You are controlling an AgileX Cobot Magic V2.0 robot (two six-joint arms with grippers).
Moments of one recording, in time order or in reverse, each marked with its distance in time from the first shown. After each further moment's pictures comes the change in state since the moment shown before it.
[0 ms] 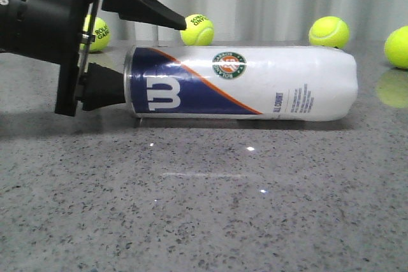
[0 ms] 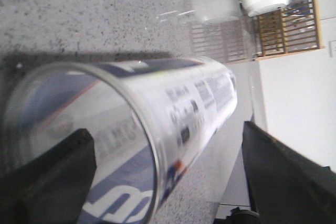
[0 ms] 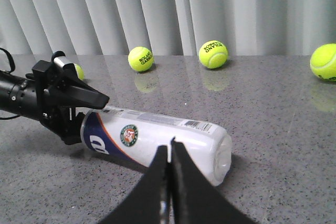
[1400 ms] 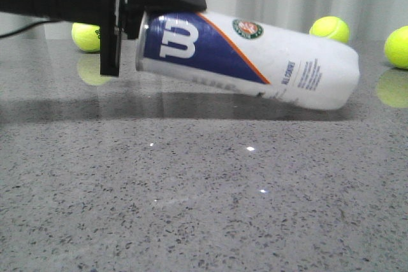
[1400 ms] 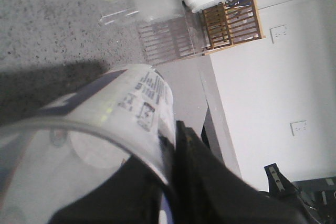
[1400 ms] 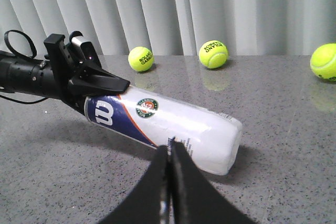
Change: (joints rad) left arm -0.029 0.065 -0.166 -0.049 0.117 0.023; right arm 0.000 0.000 0.000 0.000 0.000 0.000
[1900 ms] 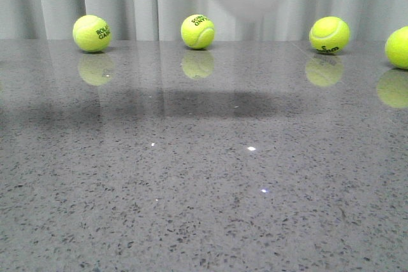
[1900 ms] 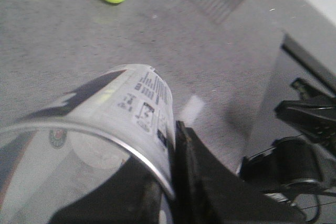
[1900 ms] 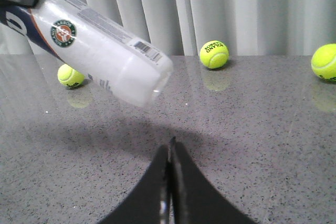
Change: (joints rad) left arm -0.005 -0.358 -0.464 0.832 0.029 -0.454; right arm 0.000 0.000 0.000 0.000 0.000 0.000
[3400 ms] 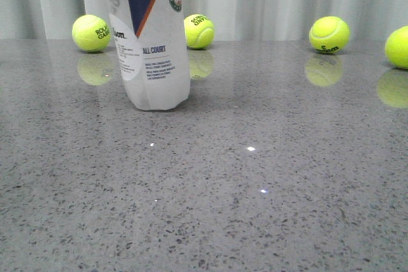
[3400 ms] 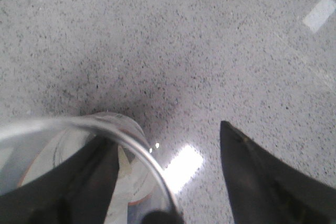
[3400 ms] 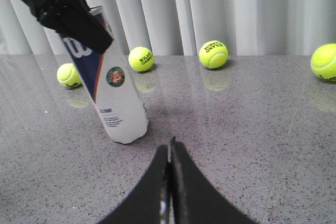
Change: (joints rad) left arm -0.294 0.352 -0.409 0.655 0.070 -0.368; right arm 0.000 0.000 0.000 0.000 0.000 0.000
